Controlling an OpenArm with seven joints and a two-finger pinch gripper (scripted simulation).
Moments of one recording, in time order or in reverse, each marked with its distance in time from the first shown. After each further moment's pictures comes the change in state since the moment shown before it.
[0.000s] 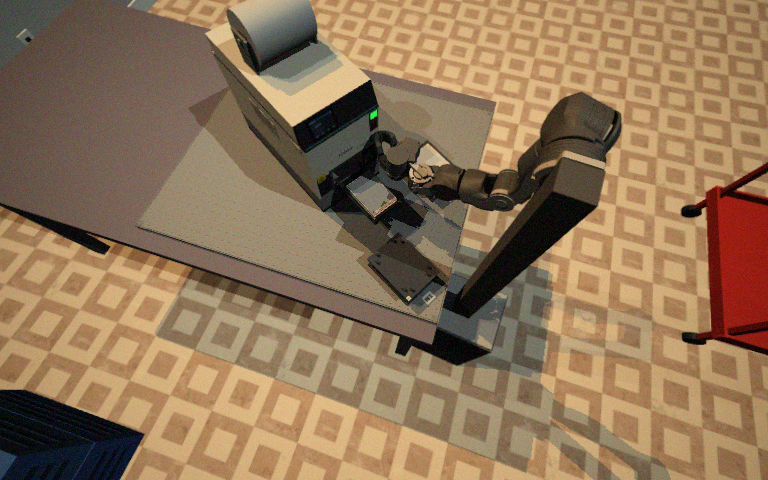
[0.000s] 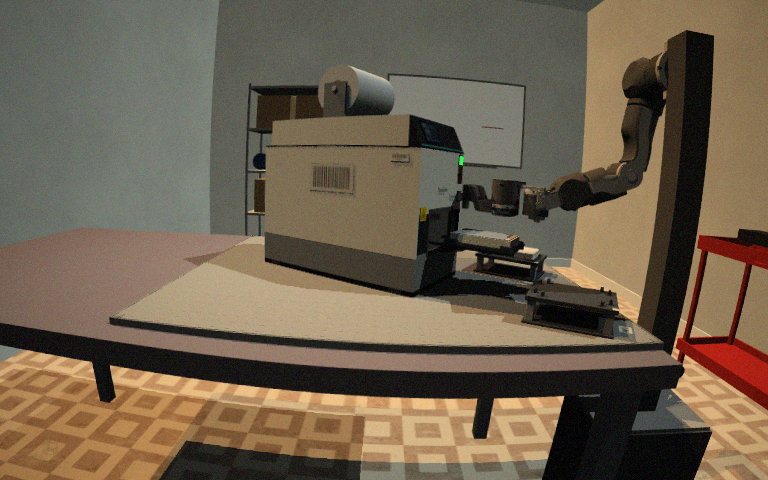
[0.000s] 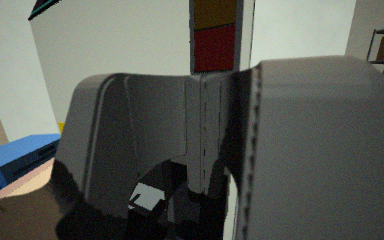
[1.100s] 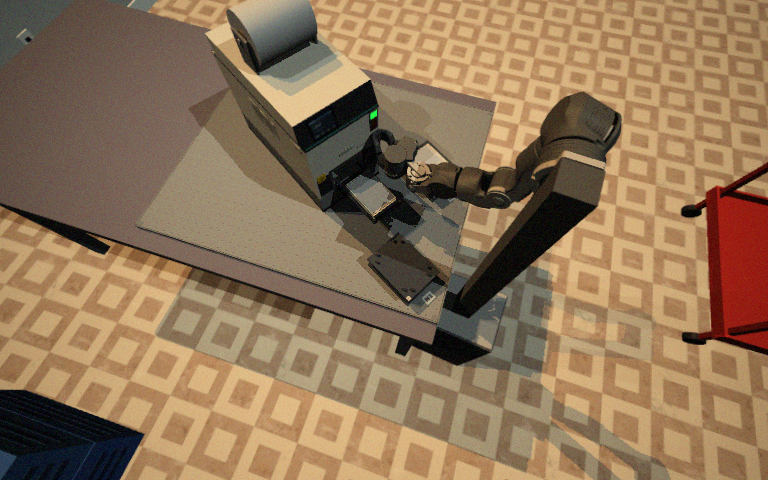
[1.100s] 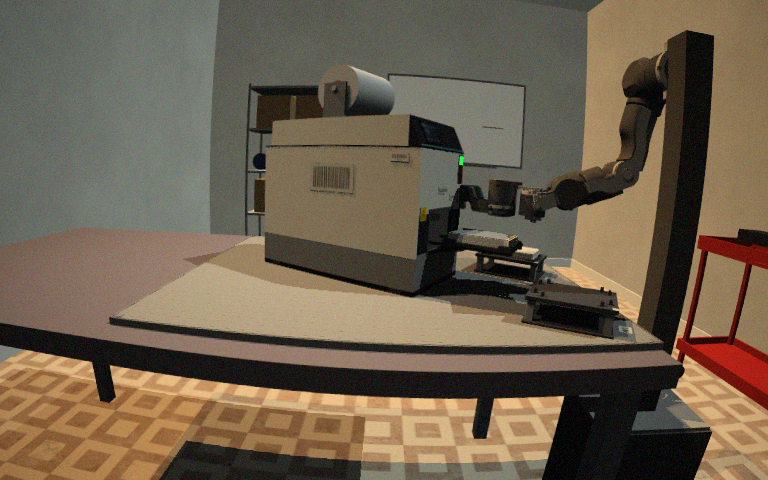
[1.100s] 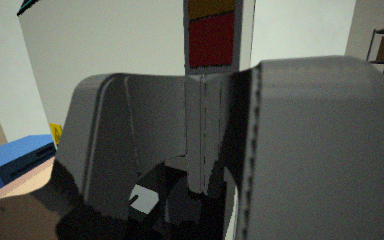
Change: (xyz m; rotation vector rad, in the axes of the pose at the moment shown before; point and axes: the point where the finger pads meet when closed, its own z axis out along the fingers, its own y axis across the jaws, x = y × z) arm -0.001 0.000 0.008 -0.001 0.001 0.001
